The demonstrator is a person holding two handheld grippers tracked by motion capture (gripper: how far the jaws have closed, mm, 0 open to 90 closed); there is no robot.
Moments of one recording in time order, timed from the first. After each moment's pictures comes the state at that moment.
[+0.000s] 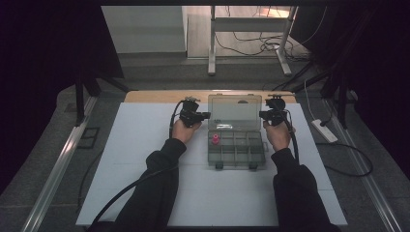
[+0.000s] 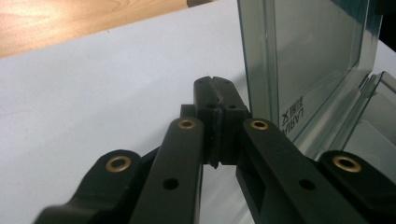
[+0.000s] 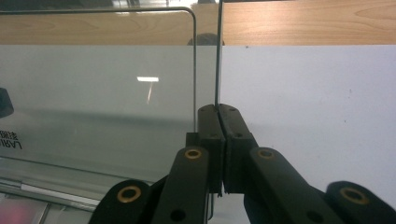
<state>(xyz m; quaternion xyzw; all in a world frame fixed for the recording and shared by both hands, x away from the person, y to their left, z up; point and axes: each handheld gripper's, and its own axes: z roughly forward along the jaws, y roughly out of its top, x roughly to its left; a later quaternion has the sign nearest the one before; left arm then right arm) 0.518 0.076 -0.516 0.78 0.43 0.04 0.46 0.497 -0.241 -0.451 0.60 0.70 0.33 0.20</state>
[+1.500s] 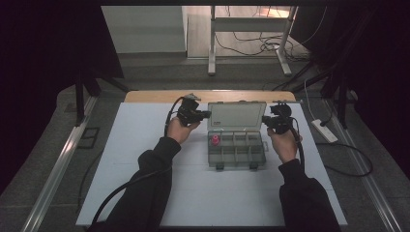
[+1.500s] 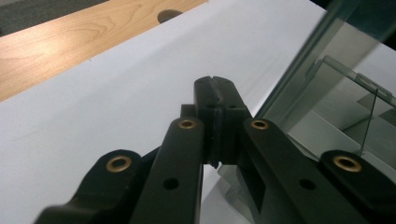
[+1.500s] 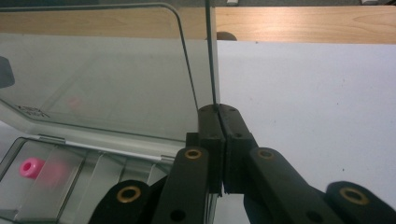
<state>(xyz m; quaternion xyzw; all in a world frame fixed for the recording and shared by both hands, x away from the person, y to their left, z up) 0.492 0.077 -0.479 0.81 0.37 0.07 0.45 0.453 -0.248 -0.437 0.57 0.71 0.35 0.20</state>
